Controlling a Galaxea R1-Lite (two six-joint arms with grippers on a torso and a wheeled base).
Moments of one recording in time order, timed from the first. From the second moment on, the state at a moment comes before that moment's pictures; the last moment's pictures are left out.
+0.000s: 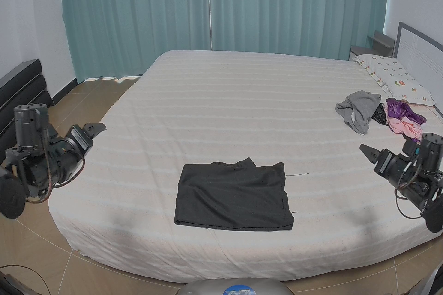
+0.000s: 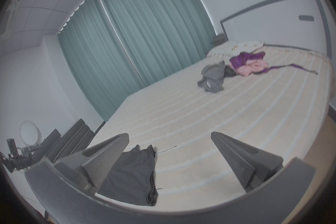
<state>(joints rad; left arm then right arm) -0.13 1.51 -0.59 -0.55 0.11 -0.81 0.10 1.65 -0.29 -1.09 -0.06 0.48</state>
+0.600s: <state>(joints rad) -0.13 0.95 -0.38 -0.50 0.27 -0.40 0.07 0.96 -0.06 -0.79 0.01 0.24</state>
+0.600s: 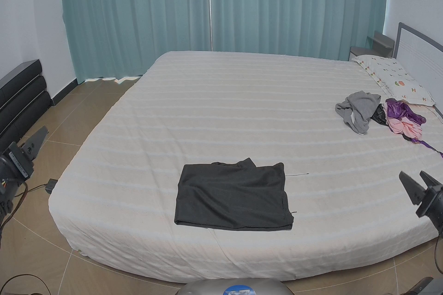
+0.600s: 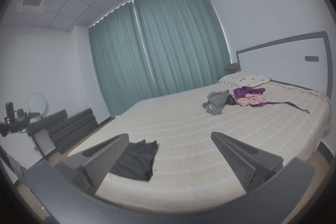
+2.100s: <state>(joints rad) 0.00 0.01 -0.05 -0.31 0.14 0.08 0.00 0.01 -0.02 -0.07 0.07 -0.17</state>
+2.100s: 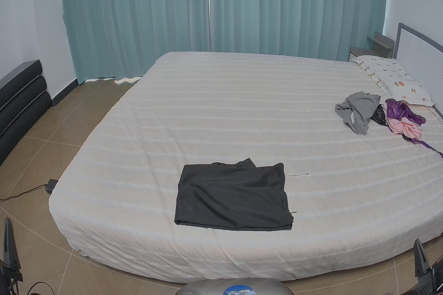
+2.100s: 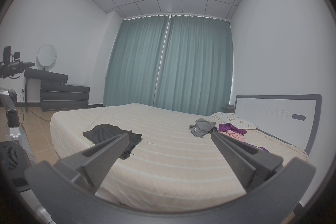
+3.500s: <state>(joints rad) 0.00 0.01 -0.02 0.00 0.01 -0.01 0.00 0.01 -0.02 0.00 0.02 -0.01</state>
